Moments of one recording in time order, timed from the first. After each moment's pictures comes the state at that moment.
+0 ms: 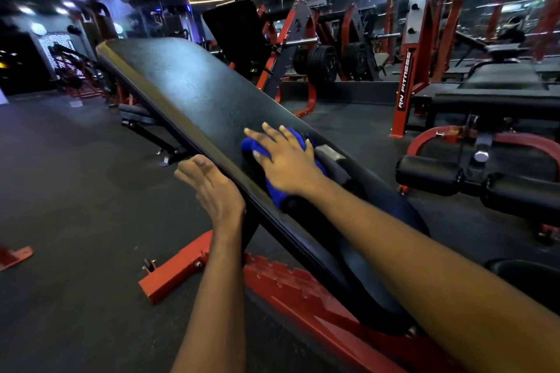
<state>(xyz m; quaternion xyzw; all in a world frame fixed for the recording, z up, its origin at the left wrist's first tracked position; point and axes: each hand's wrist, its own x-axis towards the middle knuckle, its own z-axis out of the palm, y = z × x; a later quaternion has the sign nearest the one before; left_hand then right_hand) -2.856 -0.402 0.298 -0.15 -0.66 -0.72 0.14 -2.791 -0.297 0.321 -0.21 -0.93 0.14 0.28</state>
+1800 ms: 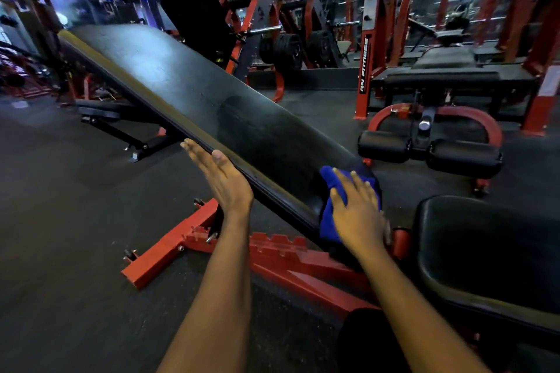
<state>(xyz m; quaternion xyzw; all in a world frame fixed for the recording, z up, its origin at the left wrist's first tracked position) -2.817 -0.402 0.245 -0.31 -0.62 -0.71 0.13 -2.612 -0.339 0.187 -0.49 -0.76 0.24 0.35</state>
